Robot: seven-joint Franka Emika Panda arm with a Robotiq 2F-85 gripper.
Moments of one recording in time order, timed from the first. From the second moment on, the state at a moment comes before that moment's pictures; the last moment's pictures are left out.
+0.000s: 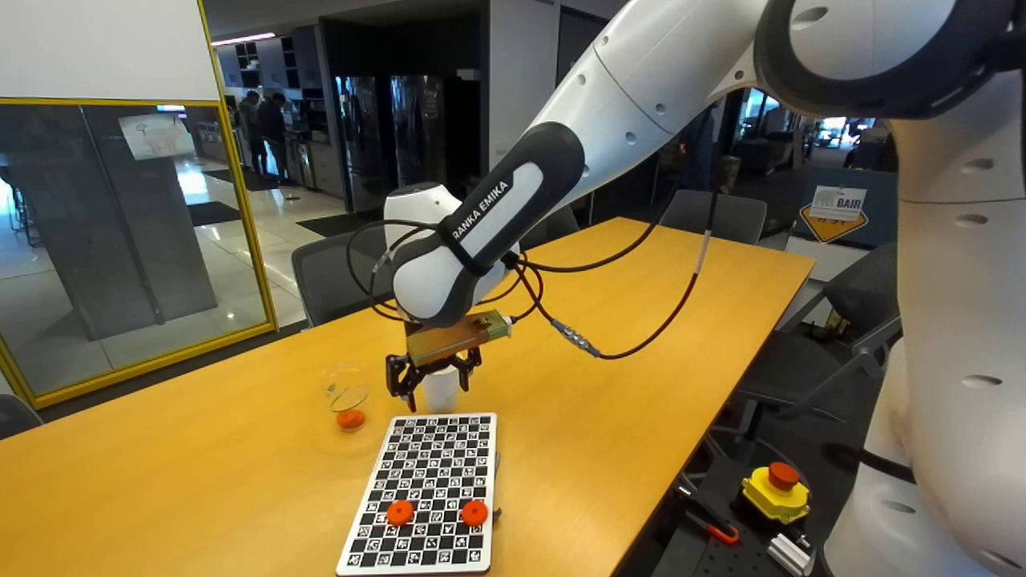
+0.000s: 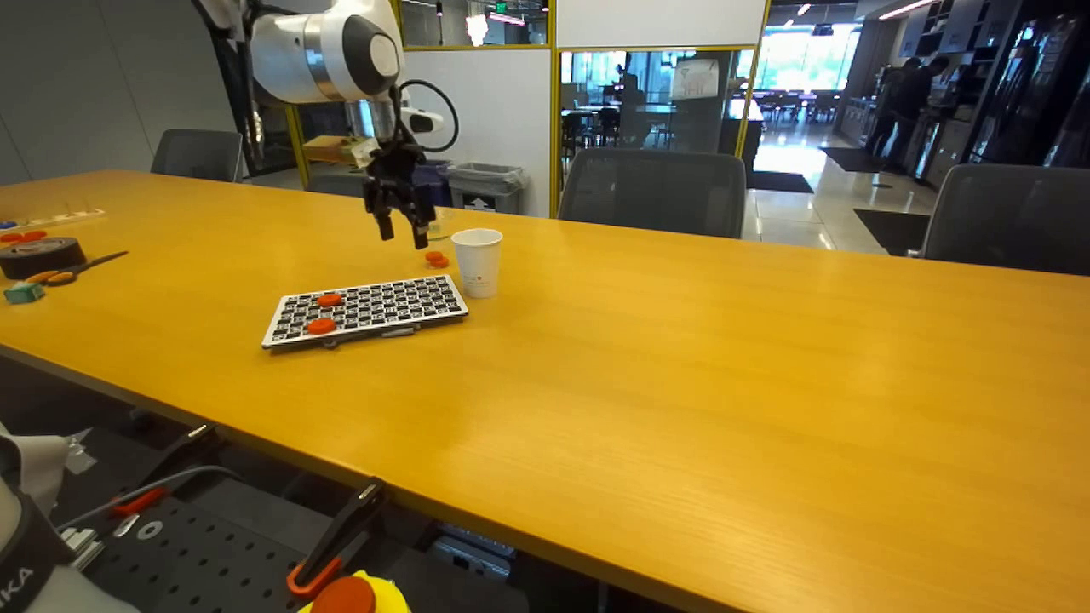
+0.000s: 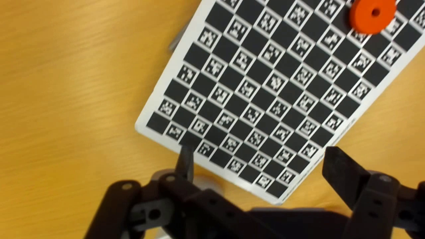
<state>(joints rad) 0.20 0.30 0.01 -2.09 -0.11 2.39 0.55</state>
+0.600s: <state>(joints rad) 0.25 0.26 0.14 -2.23 -0.03 2.46 0.52</state>
